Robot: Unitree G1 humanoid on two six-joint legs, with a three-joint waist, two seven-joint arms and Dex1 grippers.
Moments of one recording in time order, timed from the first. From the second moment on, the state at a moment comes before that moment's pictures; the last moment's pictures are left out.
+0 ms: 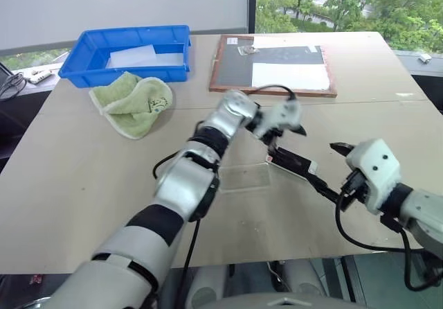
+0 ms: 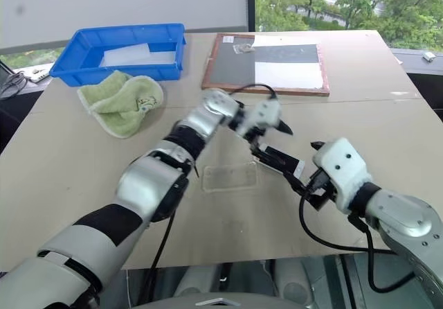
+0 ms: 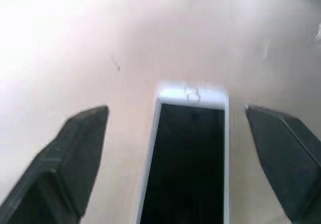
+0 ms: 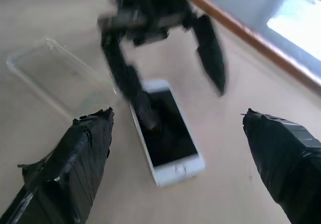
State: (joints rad) left arm -1.22 0.14 -0.20 1.07 0.06 -0.17 -1.51; right arm -0.01 -0.81 -0.15 -0.98 0.68 0.94 0.28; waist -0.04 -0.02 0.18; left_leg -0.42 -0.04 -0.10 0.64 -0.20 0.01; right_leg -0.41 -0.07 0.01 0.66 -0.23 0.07
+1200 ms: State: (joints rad) left arm 0.07 0.67 0.14 -0.50 -0.45 0.56 -1.03; right arm -0.49 -0.78 0.33 -0.08 0.28 0.73 0.89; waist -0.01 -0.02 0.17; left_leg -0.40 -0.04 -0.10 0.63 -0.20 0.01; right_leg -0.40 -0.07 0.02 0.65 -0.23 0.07
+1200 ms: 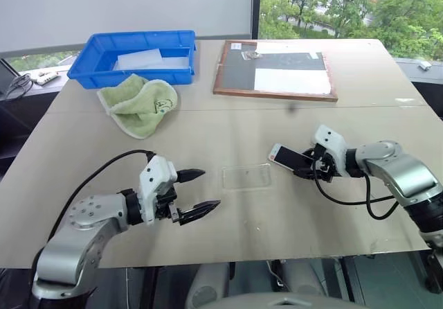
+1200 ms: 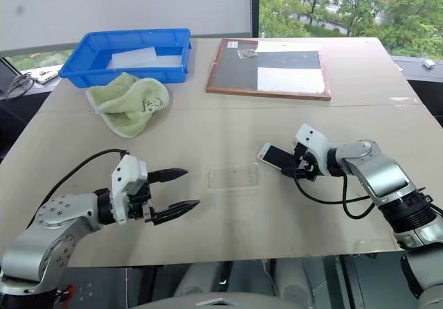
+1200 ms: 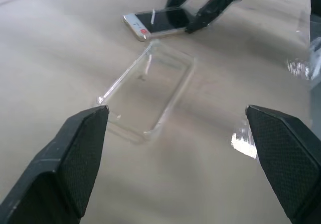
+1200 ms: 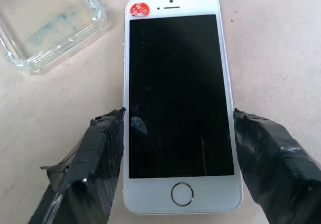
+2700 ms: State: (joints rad) left arm -0.38 0.61 -0.33 -0.03 -0.19 0.30 -1.15; right arm -0.16 -0.84 -0.09 -0.70 0.48 1.03 0.68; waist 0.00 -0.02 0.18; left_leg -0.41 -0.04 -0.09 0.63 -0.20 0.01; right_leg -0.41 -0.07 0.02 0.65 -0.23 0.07
